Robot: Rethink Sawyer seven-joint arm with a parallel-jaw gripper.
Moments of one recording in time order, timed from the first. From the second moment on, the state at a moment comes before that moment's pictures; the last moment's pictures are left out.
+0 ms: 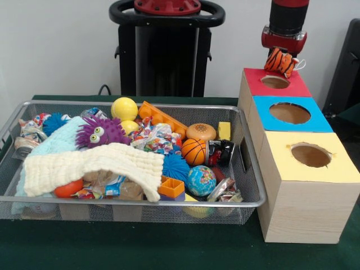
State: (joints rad) arm 0.18 -0.76 0.12 2.40 0.35 0.04 2.18
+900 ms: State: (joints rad) arm 0.25 -0.81 0.05 2.28 0.35 0.18 2.18
